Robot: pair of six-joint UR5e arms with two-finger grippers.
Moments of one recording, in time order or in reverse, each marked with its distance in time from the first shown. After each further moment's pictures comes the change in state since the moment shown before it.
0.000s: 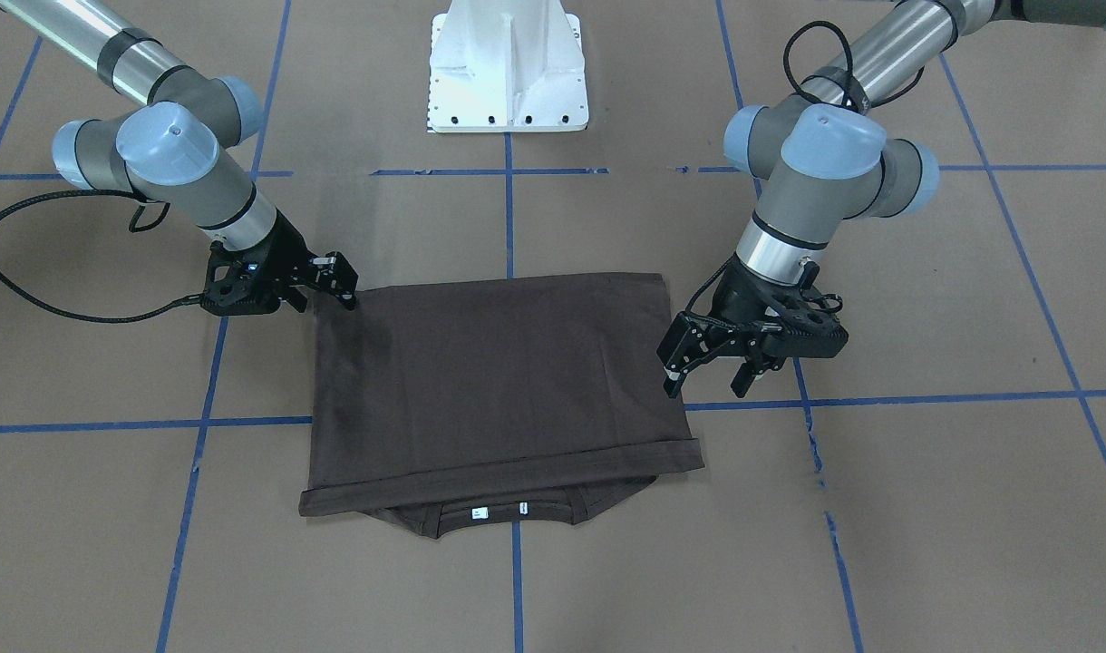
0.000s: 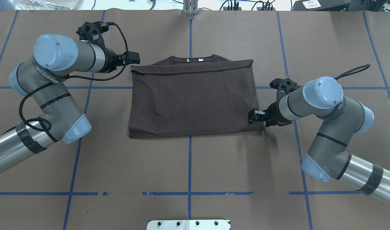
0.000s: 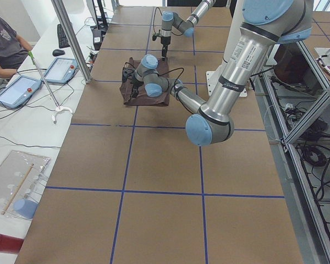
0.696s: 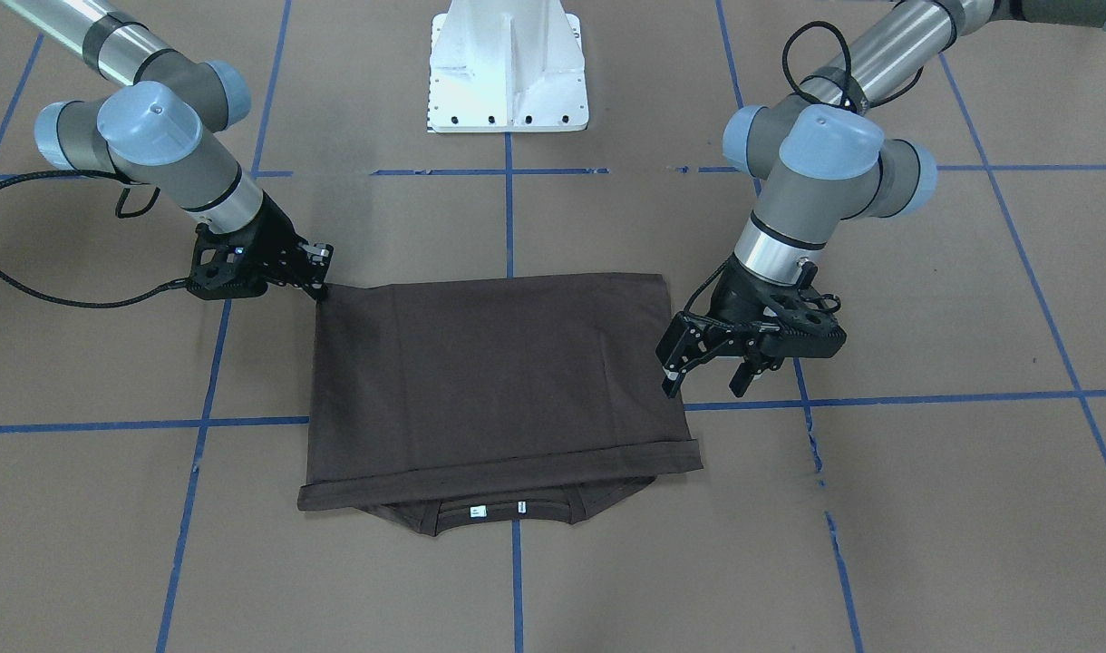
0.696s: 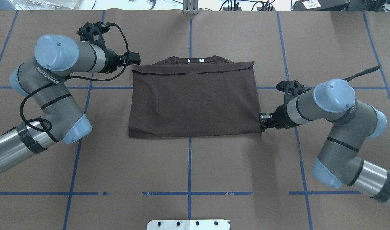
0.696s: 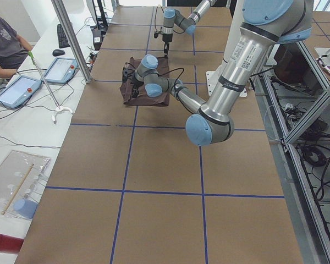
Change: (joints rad) left arm 0.003 -0.002 0.001 0.000 0.001 -0.002; right arm -0.010 -0.086 0.101 -0.013 0.003 -0.006
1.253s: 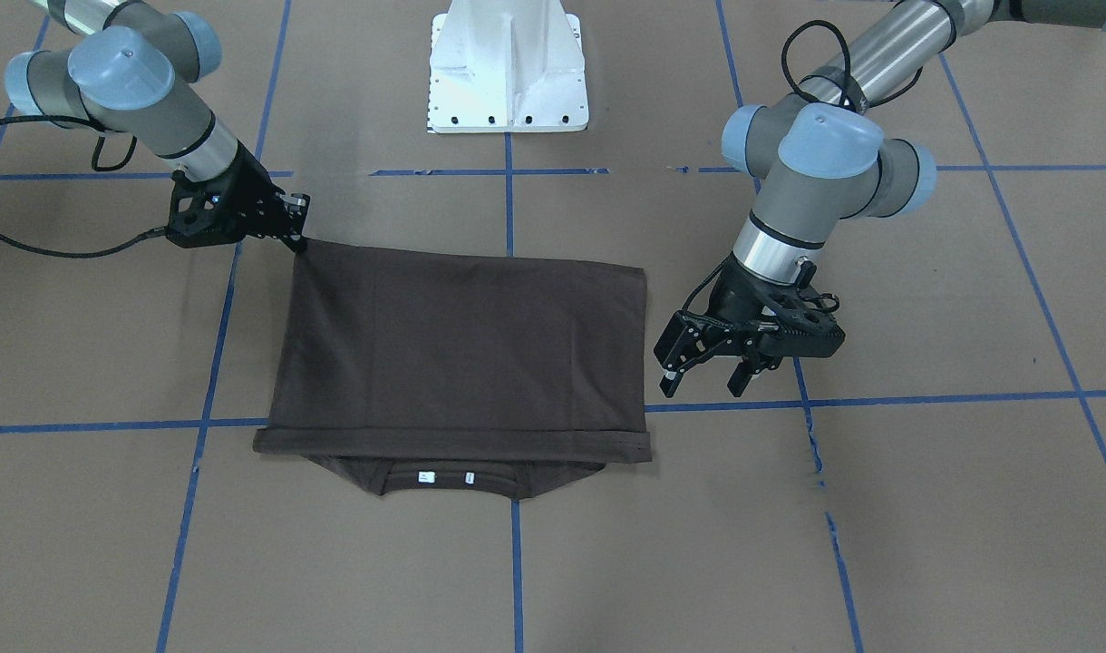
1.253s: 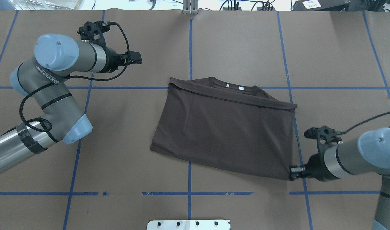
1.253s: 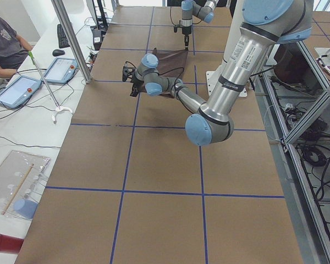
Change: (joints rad) left arm 0.000 -0.001 -0.011 0.000 -0.003 -0.002; right arm -0.218 -0.371 0.335 -0.002 -0.020 0.001
